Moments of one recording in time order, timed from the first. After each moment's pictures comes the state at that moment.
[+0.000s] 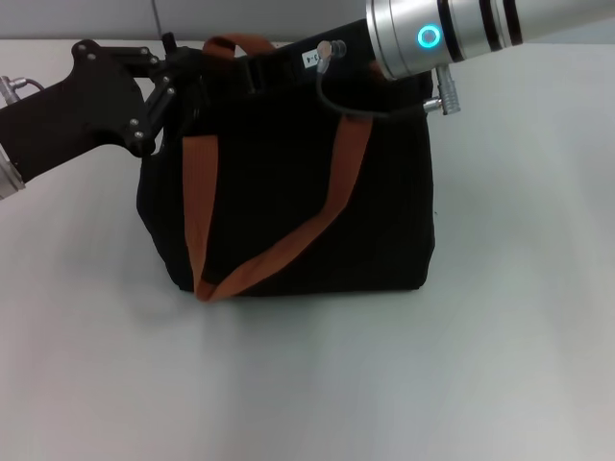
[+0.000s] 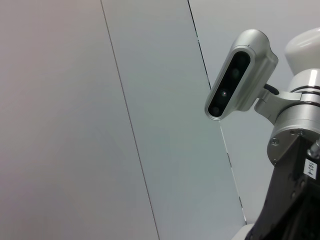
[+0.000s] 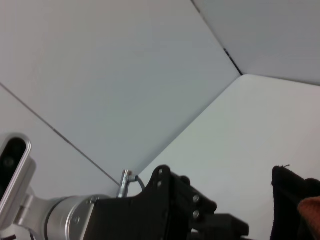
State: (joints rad) left arm -0.48 -2.07 0.60 0.60 1.65 1.60 -0.81; right arm 1.08 2.09 -1.14 -0.55 -1.84 -1.26 2.25
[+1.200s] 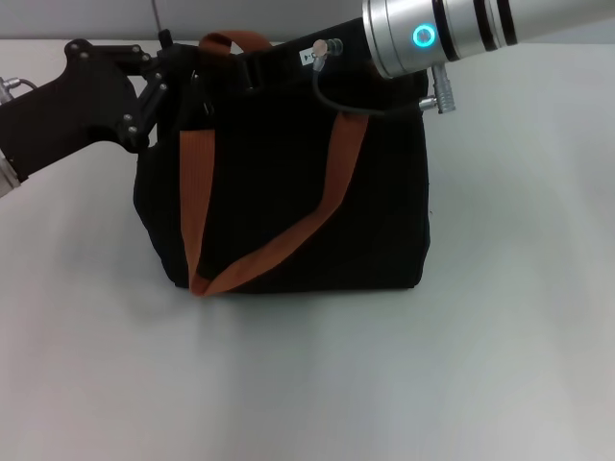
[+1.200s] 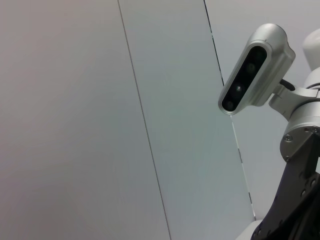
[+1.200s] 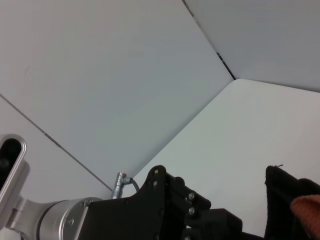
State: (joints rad) left arm -0.48 -2.07 0.59 0.60 1.65 1.57 -0.84; right arm 1.08 2.09 -1.15 -0.56 -1.84 -1.23 2.25
